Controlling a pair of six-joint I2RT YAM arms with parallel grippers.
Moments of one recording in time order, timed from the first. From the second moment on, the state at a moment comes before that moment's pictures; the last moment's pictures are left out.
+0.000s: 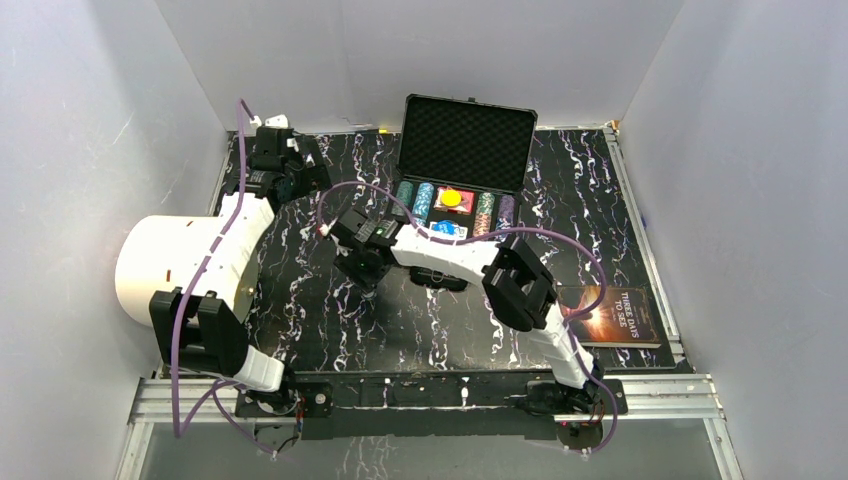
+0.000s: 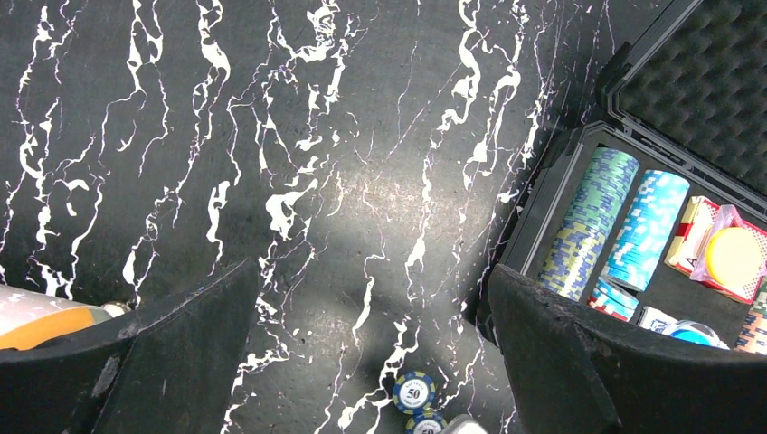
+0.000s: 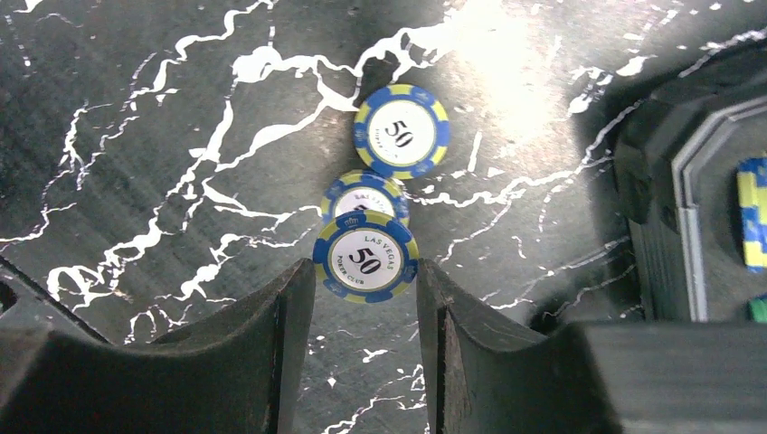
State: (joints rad) left arm -0.15 1.47 1.37 -0.64 -0.18 -0.36; right arm 1.09 2.20 1.89 -0.79 -0.02 0.13
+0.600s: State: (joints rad) left arm -0.15 1.49 1.38 -0.64 -0.18 -0.36; right arm 1.11 2.28 1.91 -0.78 0.00 0.11
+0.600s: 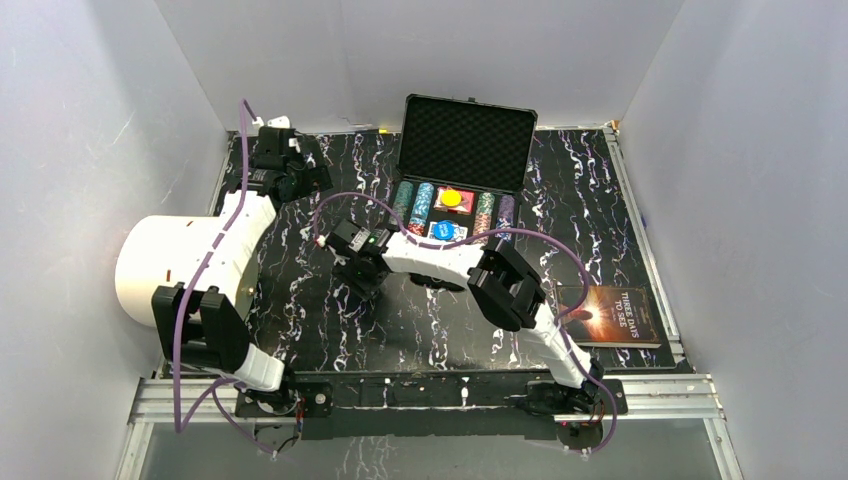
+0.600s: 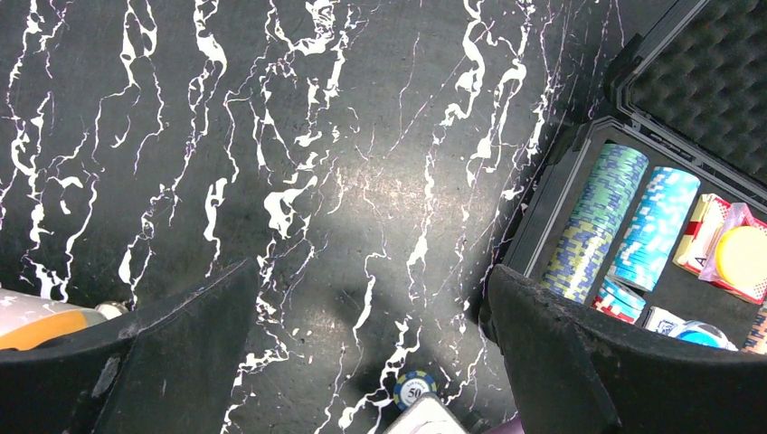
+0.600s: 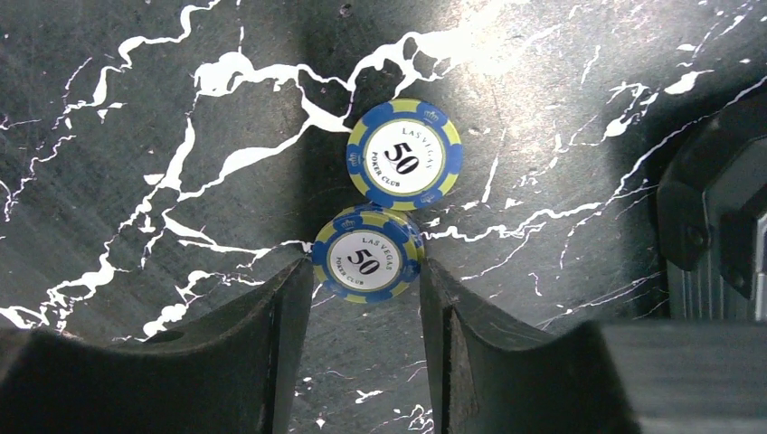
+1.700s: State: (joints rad) left arm -0.15 1.50 1.39 -0.64 -0.17 -0.36; right arm 1.11 2.29 1.90 -0.76 0.01 0.13
